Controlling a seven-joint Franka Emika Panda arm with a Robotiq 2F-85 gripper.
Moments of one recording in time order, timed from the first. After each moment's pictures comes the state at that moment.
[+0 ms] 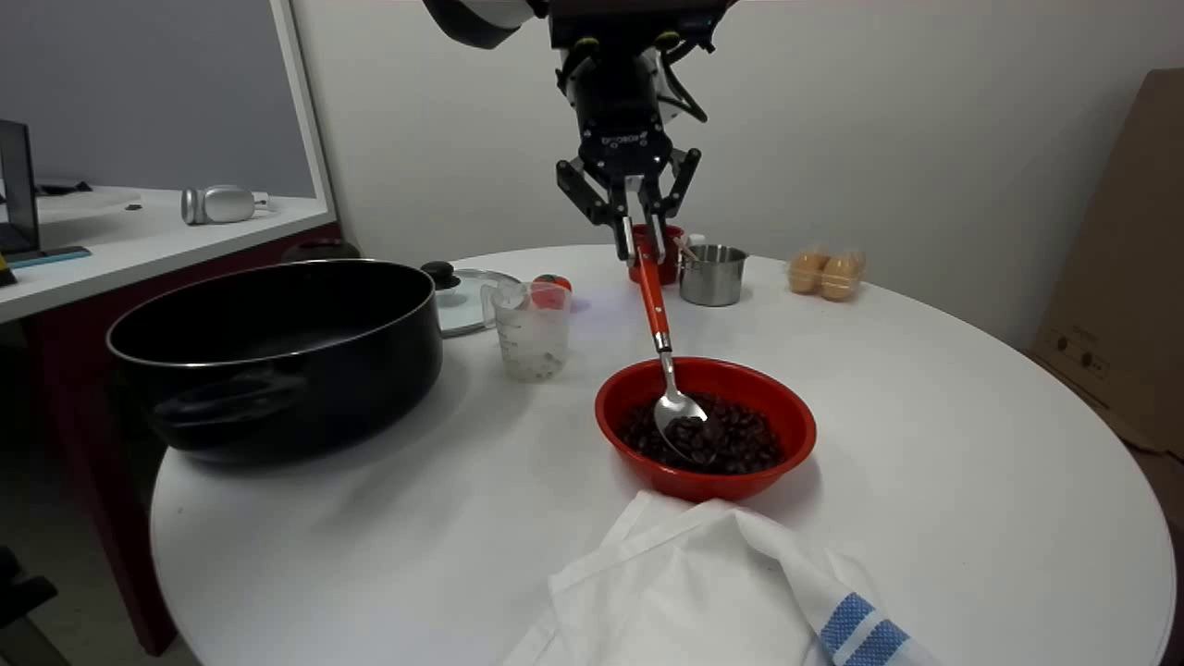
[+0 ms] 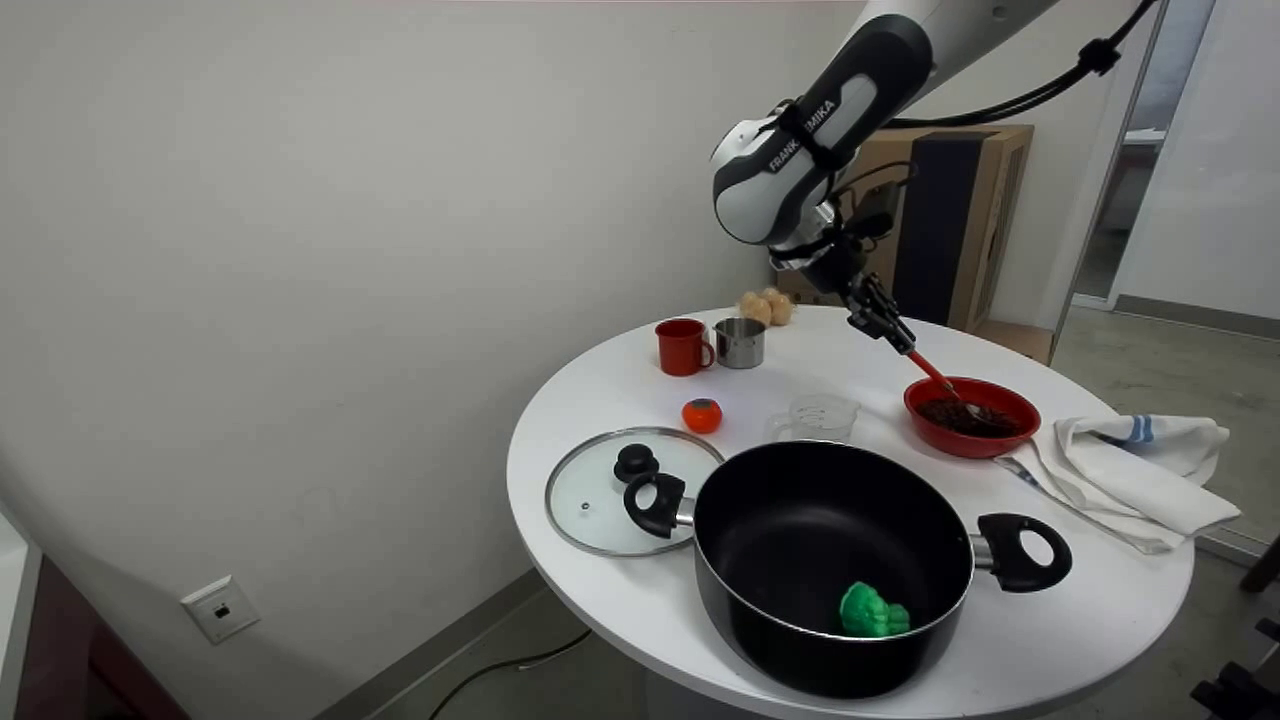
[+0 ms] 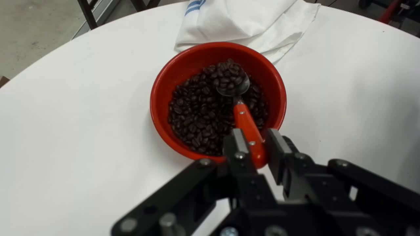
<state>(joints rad) 0.02 0.90 -0.05 -1.30 -0.52 1.62 -0.51</state>
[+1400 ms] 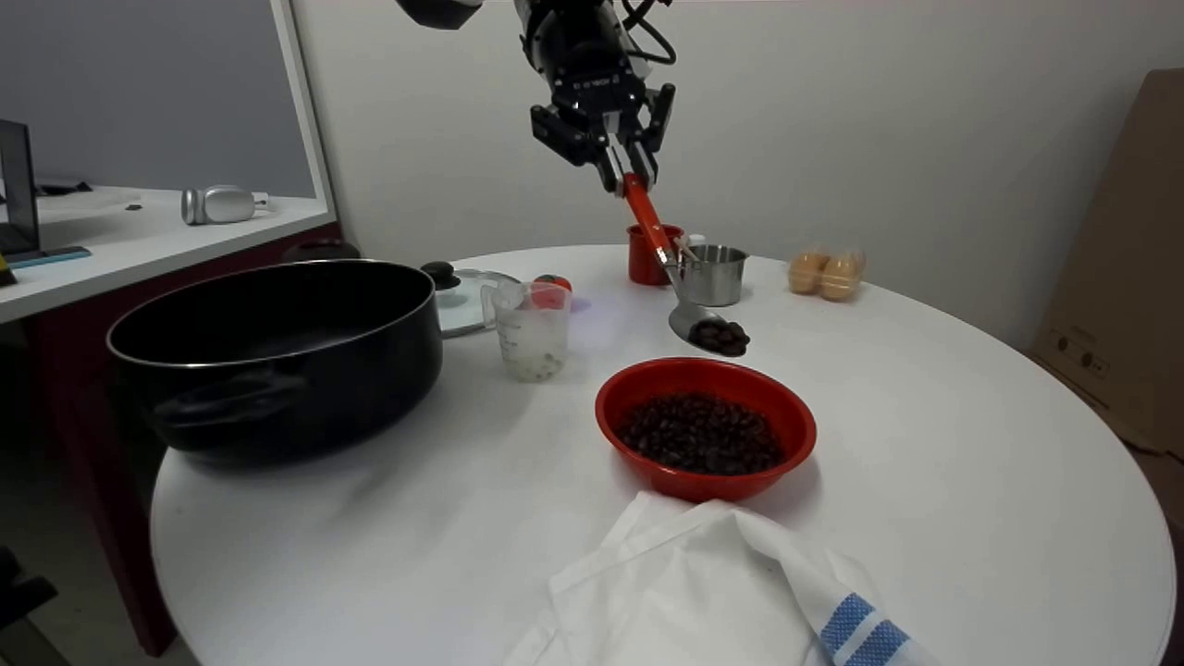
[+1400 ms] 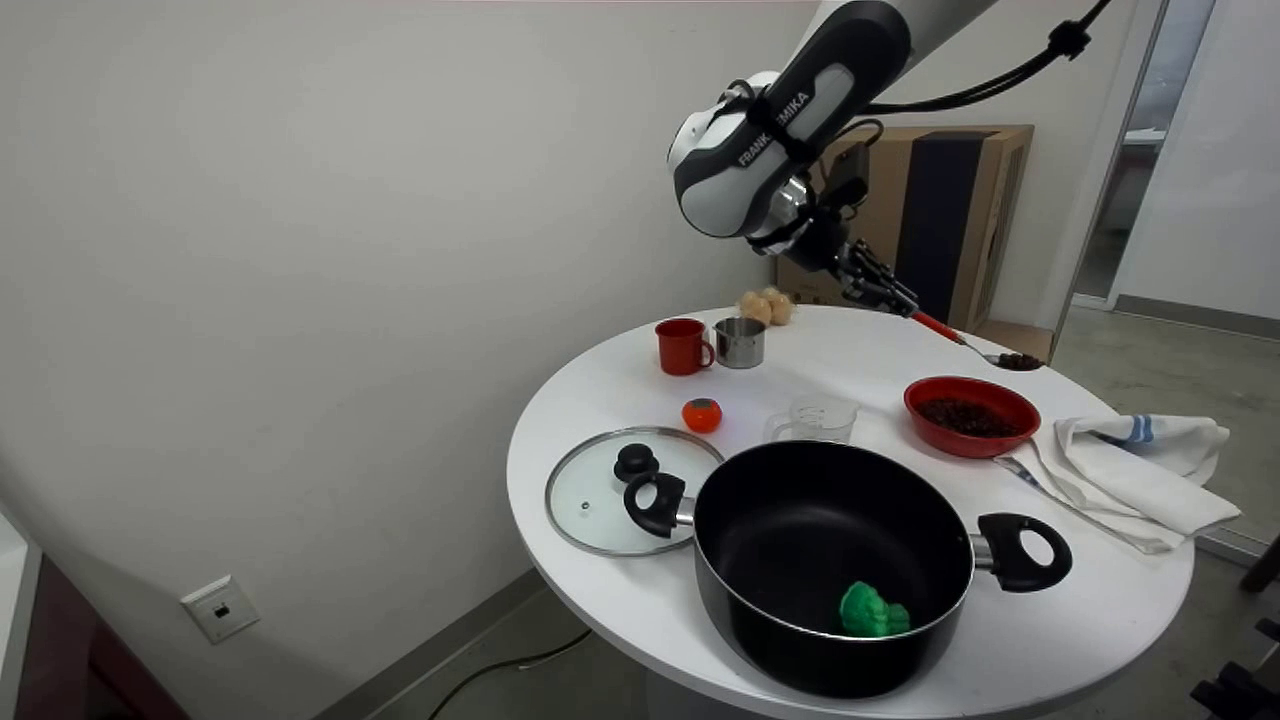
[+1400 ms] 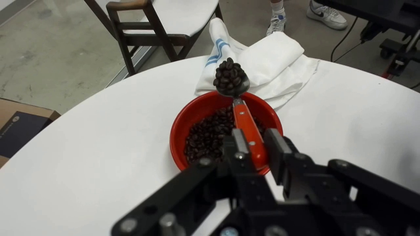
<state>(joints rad) 0.10 0.88 -0.04 -1.26 -0.66 1.45 -0.49</state>
